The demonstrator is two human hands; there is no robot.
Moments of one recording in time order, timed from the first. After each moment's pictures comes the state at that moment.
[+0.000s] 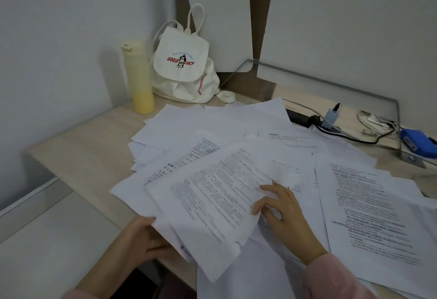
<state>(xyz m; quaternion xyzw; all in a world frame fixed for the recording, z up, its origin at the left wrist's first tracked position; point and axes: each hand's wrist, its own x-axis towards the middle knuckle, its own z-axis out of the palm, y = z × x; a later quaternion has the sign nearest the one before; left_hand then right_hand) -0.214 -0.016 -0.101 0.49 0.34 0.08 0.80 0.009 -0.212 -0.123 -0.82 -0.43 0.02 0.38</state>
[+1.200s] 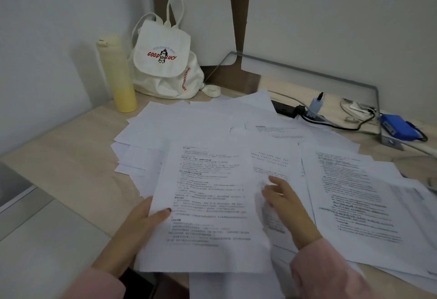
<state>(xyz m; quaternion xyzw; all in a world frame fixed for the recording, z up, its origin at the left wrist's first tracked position) -0.180 -0.009 -0.106 0.65 0.36 0.08 0.66 0.000 -0.210 -0.082 -0.80 -0.07 0.25 0.54</state>
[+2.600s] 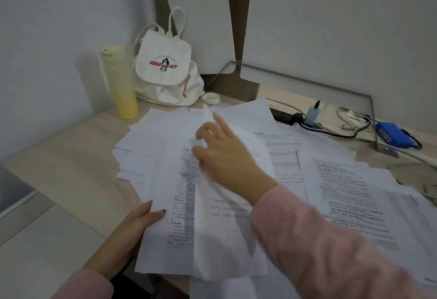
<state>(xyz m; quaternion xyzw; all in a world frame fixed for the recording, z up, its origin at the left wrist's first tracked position) -0.183 -0.001 -0.104 0.55 0.36 0.07 0.75 0.000 -0.101 -0.018 -0.73 -0.63 -0.27 0.06</state>
